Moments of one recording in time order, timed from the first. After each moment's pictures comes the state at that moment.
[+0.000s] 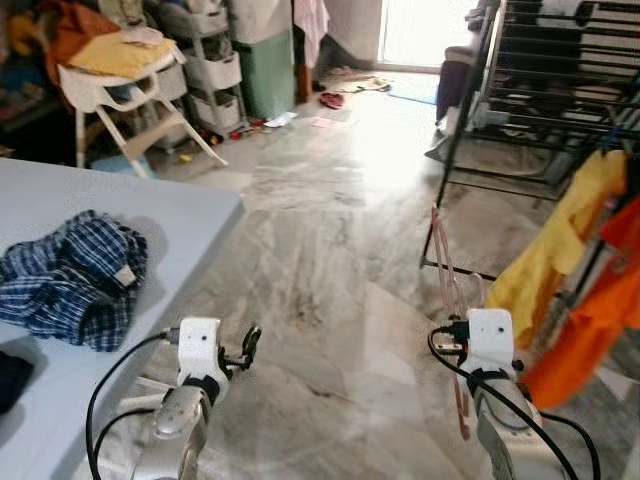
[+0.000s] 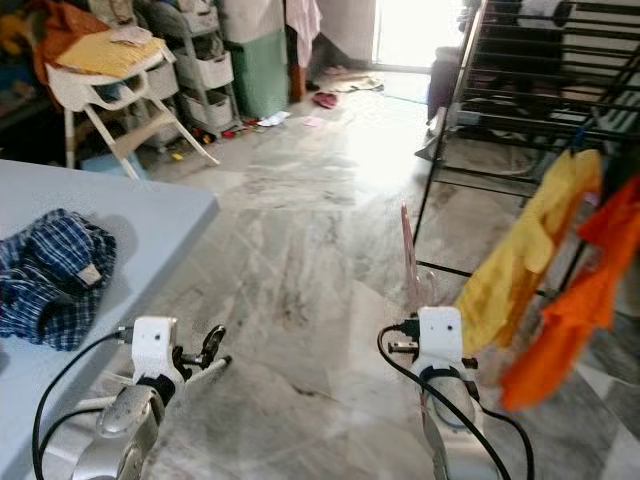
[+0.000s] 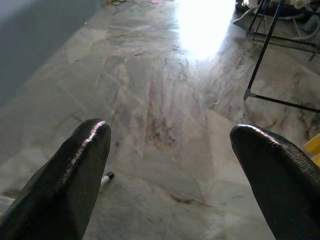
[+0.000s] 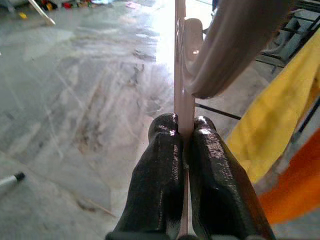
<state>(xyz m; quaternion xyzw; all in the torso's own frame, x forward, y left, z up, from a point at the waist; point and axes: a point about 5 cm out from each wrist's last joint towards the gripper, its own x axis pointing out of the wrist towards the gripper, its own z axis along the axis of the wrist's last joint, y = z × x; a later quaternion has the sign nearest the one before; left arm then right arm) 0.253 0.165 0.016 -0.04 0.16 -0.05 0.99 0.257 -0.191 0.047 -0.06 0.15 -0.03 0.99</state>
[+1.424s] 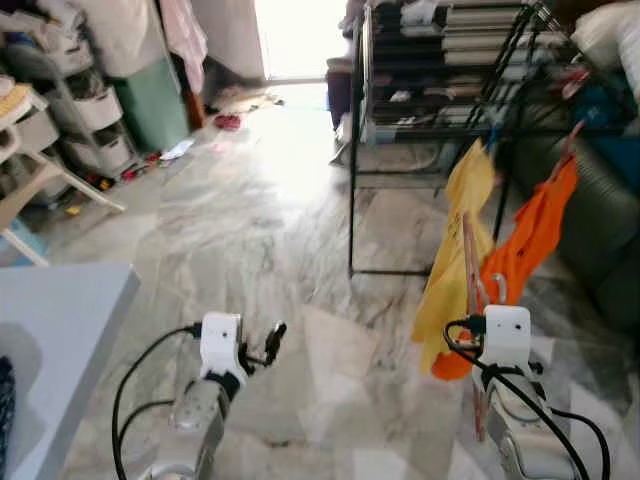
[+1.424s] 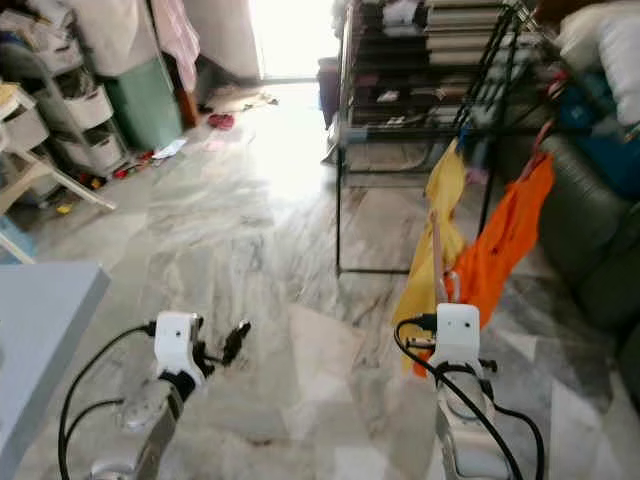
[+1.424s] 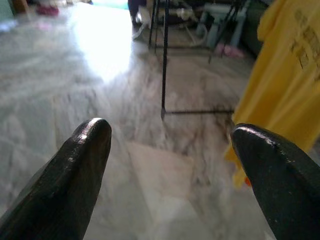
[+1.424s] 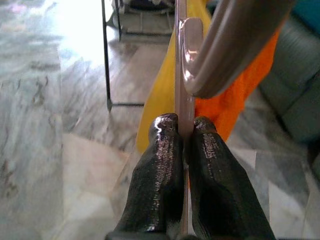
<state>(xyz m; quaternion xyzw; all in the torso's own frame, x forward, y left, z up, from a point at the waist) 0.263 0.146 0.022 -0.05 0.13 -0.12 0.98 0.263 -0.200 0.048 -0.05 0.16 -0.09 0.98</state>
